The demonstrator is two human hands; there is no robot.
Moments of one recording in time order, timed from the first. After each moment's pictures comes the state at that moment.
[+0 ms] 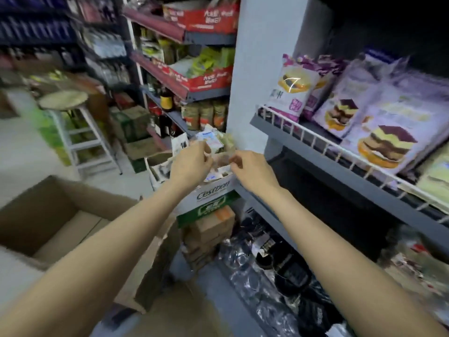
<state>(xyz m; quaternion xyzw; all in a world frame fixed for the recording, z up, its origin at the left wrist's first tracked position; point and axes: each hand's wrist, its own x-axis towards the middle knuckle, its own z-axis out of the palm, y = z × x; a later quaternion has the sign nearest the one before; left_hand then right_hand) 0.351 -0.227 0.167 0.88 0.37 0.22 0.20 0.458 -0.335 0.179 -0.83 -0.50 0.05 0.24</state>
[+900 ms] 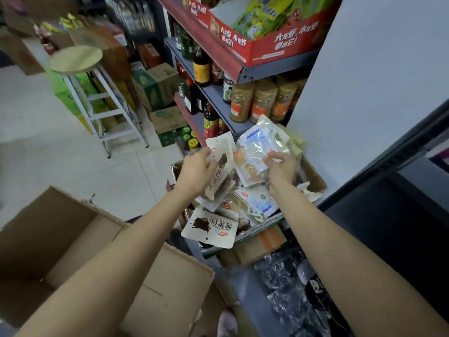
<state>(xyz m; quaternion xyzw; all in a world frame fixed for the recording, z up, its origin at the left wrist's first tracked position) 0.406 0.043 0.037 0.83 0.45 0.18 0.27 0.572 -0.029 -0.006 -0.74 -0.05 0.25 0.62</state>
